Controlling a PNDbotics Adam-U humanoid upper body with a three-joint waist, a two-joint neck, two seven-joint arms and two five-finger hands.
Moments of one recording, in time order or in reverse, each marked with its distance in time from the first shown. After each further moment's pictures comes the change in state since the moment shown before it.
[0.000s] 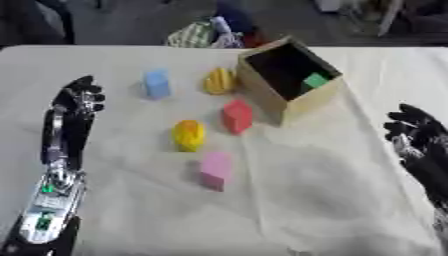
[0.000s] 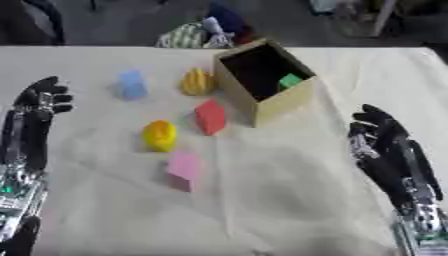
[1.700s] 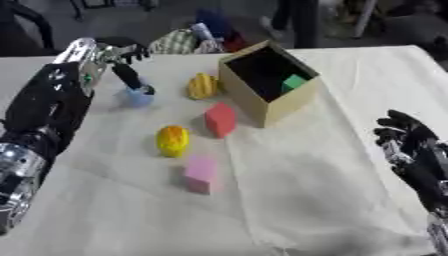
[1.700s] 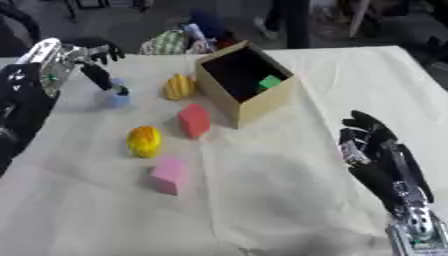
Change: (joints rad) left arm -0.890 0.277 -0.178 1.103 -1.082 -0.011 -0.708; right arm 0.010 0.000 0.030 0.006 -0.001 0.001 0.027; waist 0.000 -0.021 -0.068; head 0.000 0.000
